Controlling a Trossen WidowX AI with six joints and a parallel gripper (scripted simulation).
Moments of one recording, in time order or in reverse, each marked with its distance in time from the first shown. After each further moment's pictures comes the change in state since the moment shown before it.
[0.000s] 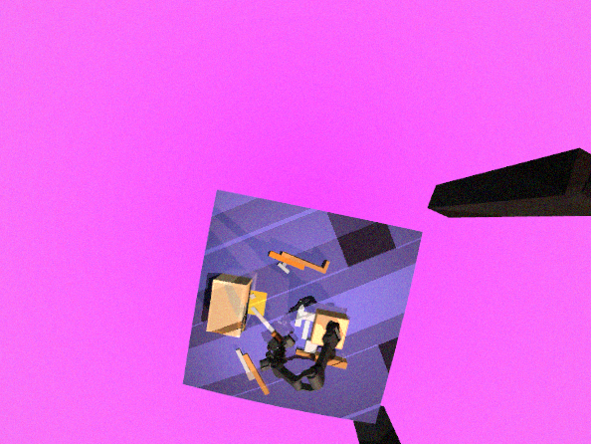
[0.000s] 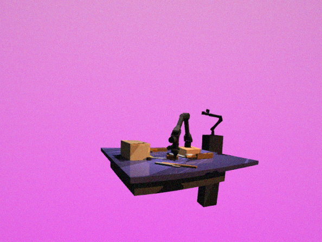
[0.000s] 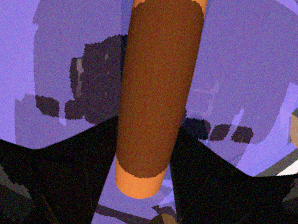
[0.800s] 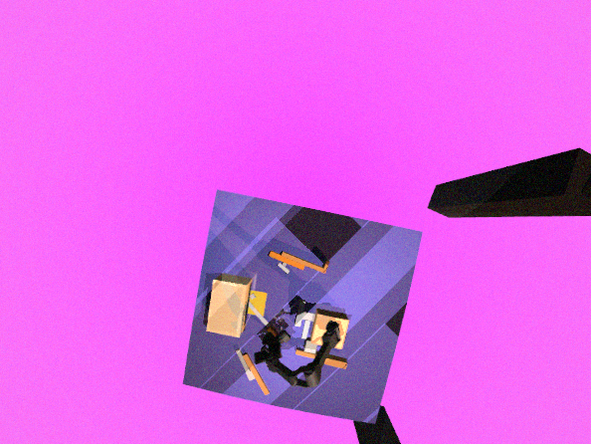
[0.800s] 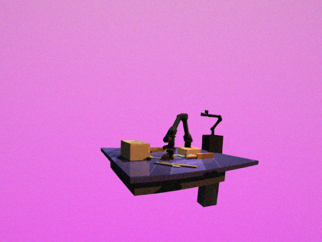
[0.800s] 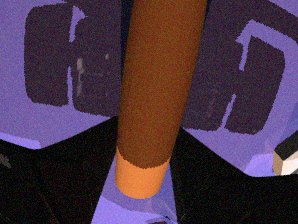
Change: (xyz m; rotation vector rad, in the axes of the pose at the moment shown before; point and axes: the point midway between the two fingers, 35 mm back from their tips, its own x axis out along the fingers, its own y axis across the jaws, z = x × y) arm -0.001 0.000 0.041 0.001 -0.003 0.003
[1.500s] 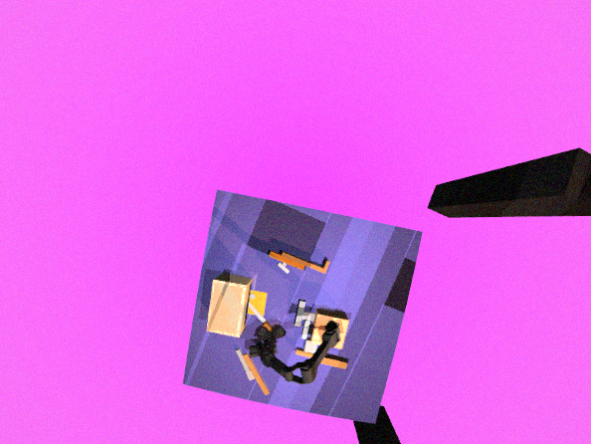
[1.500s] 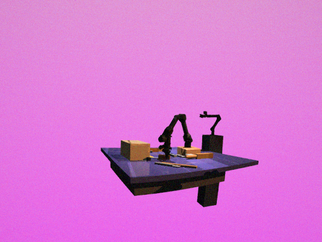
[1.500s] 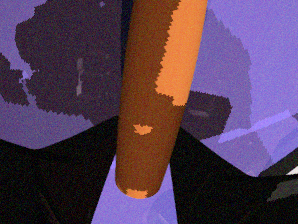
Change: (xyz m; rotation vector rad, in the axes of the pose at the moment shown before) arm 0.000 0.001 0.039 0.000 -0.003 0.000
